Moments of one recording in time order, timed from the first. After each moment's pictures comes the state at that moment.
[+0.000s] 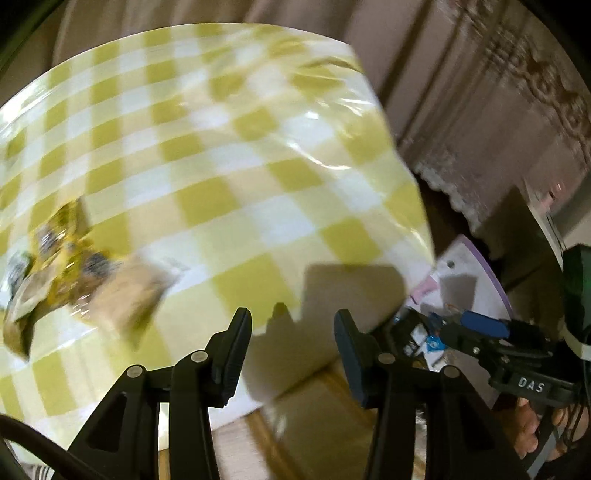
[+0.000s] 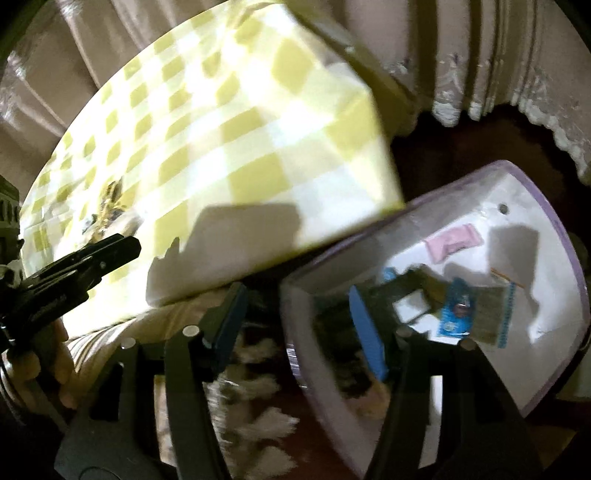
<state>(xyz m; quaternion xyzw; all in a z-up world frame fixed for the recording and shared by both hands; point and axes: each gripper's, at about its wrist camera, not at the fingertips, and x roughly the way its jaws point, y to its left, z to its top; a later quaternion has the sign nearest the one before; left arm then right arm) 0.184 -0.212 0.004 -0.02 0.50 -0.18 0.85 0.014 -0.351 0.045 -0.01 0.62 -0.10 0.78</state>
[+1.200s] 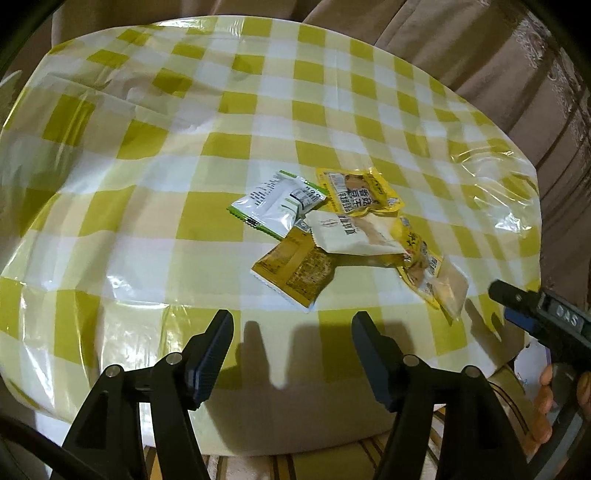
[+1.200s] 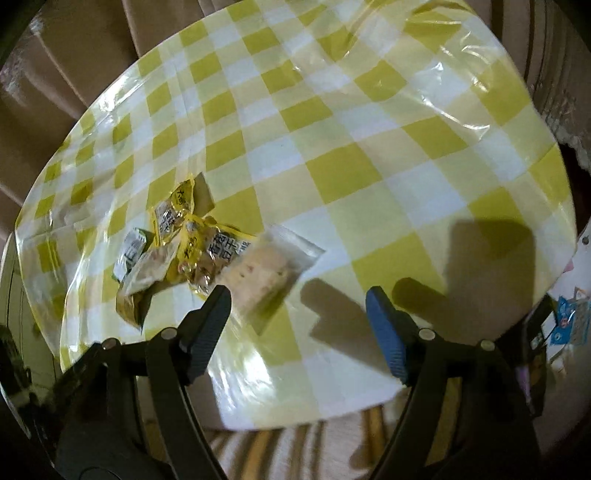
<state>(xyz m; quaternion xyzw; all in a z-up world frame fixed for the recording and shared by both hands) 0.156 0.047 -0.016 -0.13 0.47 0.02 0.87 0.100 -0.160 -0.054 -0.01 0.61 -0.10 0.79</state>
